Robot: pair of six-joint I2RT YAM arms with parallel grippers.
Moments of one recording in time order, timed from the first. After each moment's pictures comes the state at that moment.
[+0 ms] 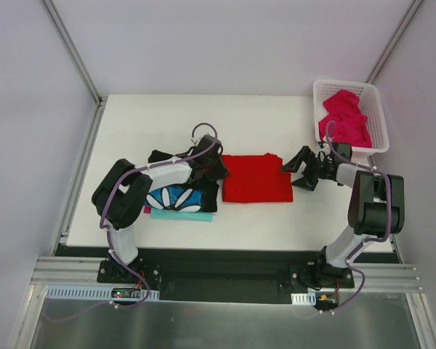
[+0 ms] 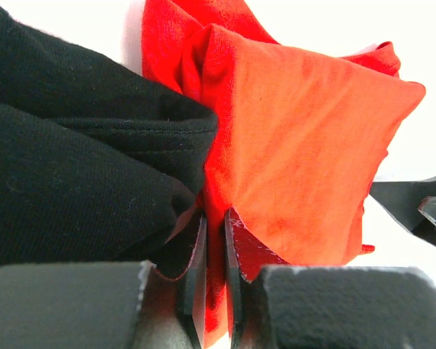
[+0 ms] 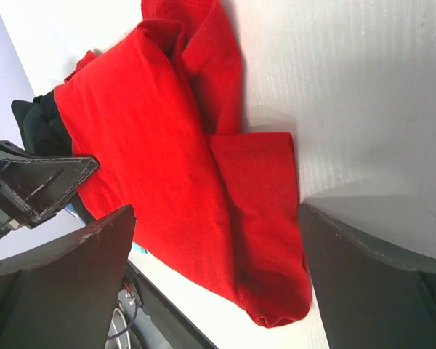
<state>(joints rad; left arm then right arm) -0.66 1.84 1.12 -0.11 0.04 -1.03 -0.13 1.70 0.85 -0.16 -0.74 0.49</state>
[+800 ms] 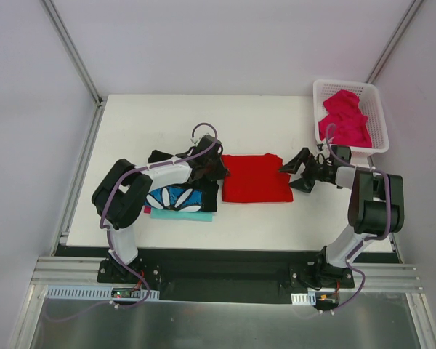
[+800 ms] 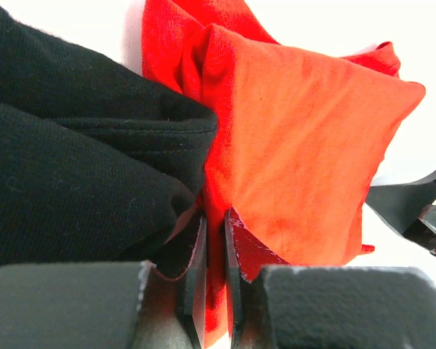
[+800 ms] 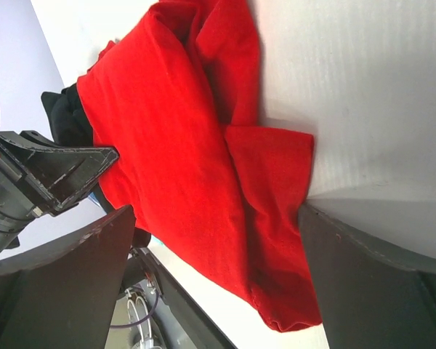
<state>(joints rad) -0.66 1.84 1.12 -0.11 0.04 -1.03 -0.14 1.71 0.80 -0.09 -0.82 0.56</state>
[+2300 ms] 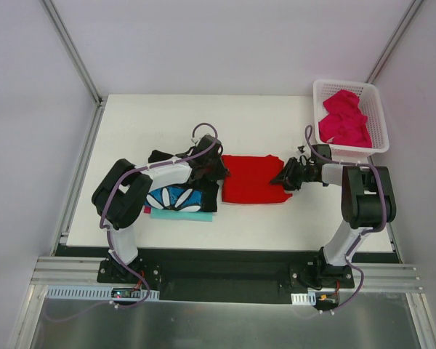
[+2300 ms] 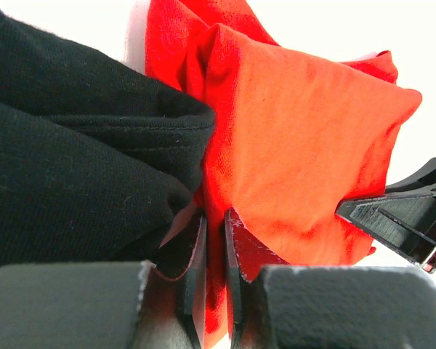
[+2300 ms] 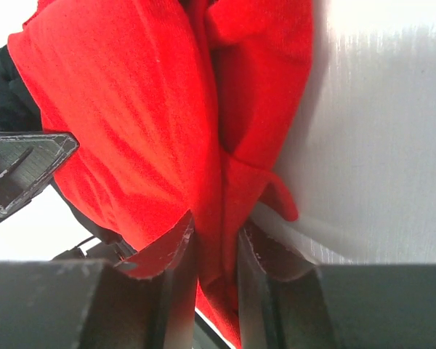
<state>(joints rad) -0.66 1.84 1.12 -0.11 0.05 -1.03 0.03 1.78 0.84 -0.14 -0.74 0.54</state>
